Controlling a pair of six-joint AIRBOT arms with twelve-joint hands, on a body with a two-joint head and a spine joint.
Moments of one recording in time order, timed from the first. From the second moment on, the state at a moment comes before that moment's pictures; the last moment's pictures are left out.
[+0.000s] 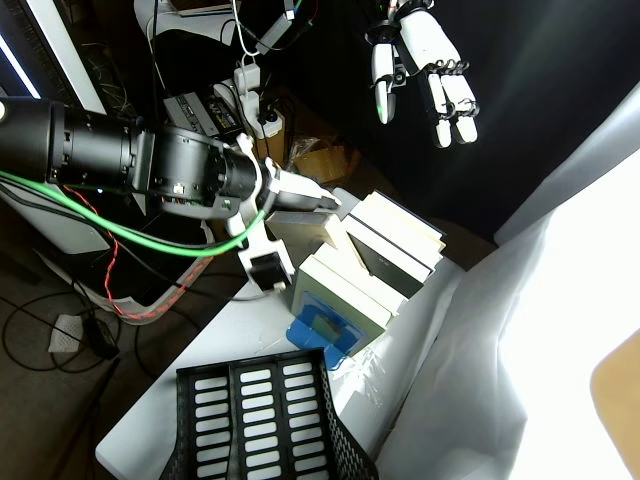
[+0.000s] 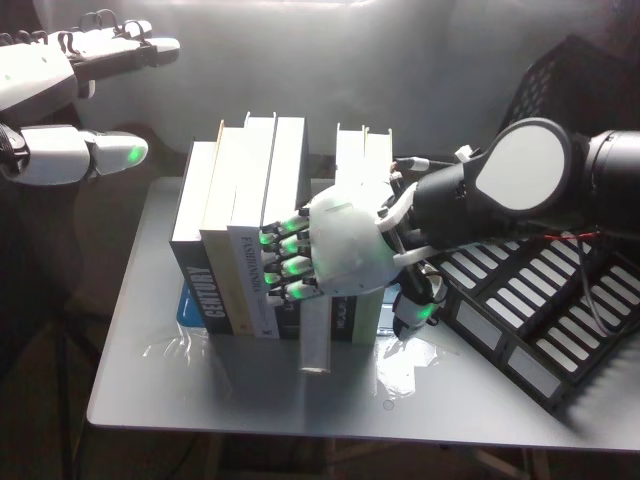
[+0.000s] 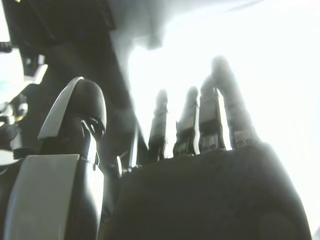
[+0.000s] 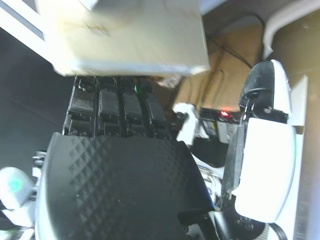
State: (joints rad) left arm 0.50 -1.03 1.51 0.25 -0.79 0.21; right arm -0.16 -1.58 1.54 -2.31 0.32 0.44
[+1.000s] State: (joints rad) left arm 0.58 -0.99 1.48 0.12 -0.87 0.25; right arm -0.13 -1.59 1.52 -2.30 0.33 0.44
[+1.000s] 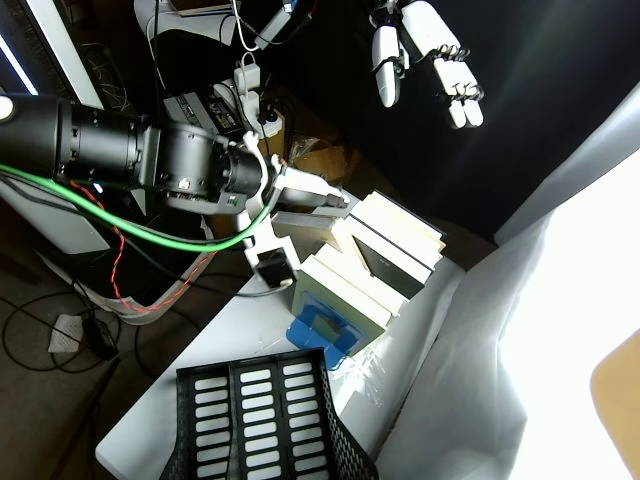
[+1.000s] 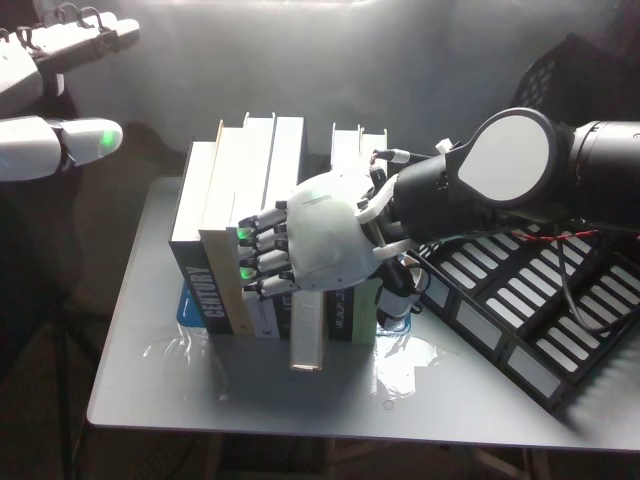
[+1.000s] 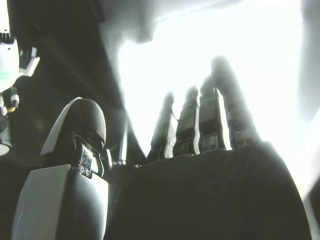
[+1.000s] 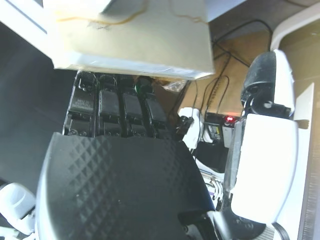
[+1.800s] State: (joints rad) left arm 0.70 -0.89 1.41 -0.08 -1.07 0.32; right arm -0.20 -1.74 1.65 -2.35 0.26 0.43
